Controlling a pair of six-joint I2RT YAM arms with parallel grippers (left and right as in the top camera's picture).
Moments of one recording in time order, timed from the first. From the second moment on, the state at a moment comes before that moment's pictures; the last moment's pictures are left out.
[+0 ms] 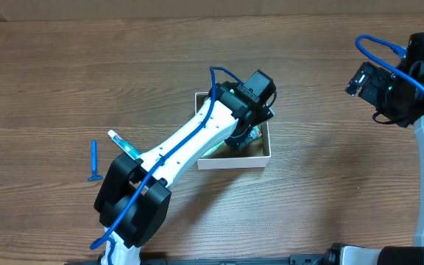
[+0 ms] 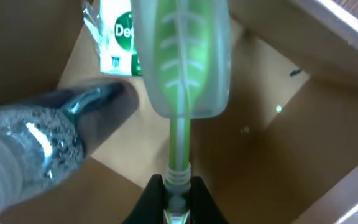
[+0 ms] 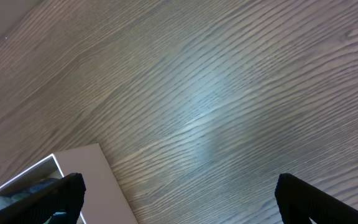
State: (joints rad) left arm -0.73 2.00 1.70 -1.10 -0.07 0.24; right arm -0.18 1.49 1.56 -1.14 -0.07 0.39
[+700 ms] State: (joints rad) left arm -0.10 1.67 1.98 -1.55 -0.26 -0.59; right arm -0.18 1.49 1.56 -1.14 -0.07 0.37
